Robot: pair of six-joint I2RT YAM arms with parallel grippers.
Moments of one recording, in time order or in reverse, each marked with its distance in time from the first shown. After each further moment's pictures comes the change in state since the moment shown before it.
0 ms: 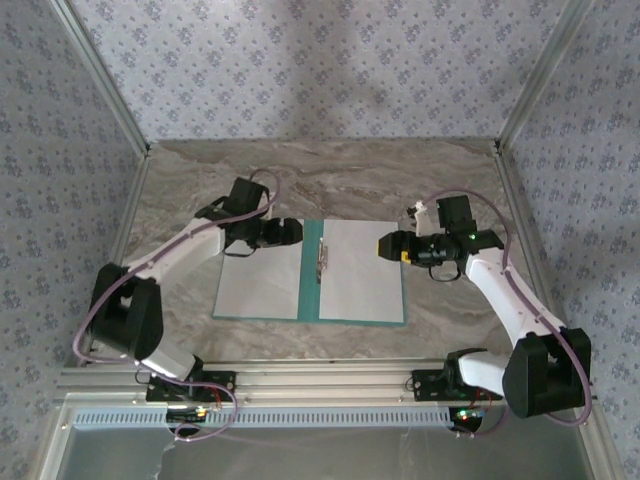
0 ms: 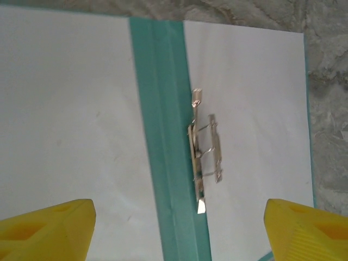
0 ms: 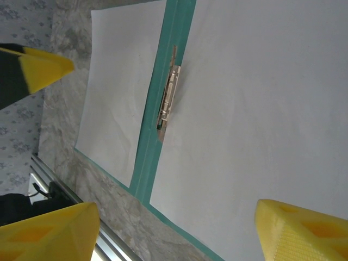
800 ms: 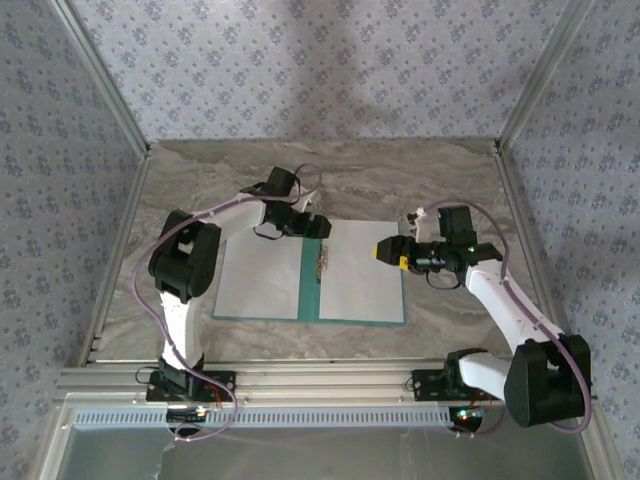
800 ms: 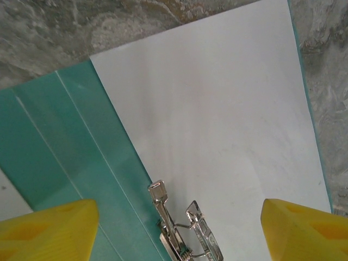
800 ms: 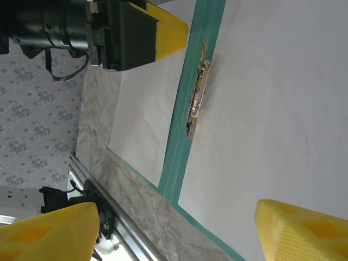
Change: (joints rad) left arm -0.023 0.467 0.308 0.048 0.240 0.234; right arm -0.005 -0.043 -0.114 0.152 -0.122 0.105
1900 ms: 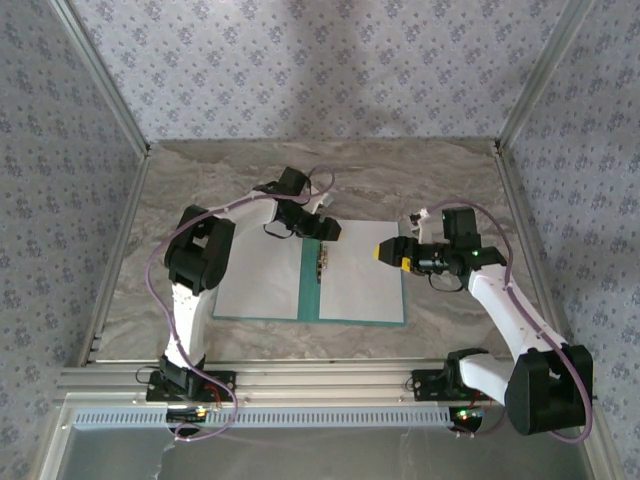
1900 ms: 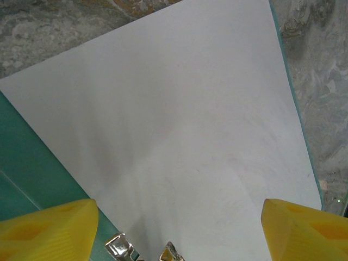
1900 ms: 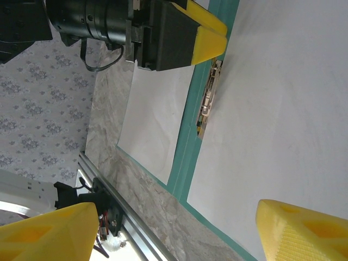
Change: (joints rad) left arm -0.029 0.119 0.120 -0.042 0.089 0.060; right arm -0.019 -0.041 -0.014 -0.003 -0.043 0.000
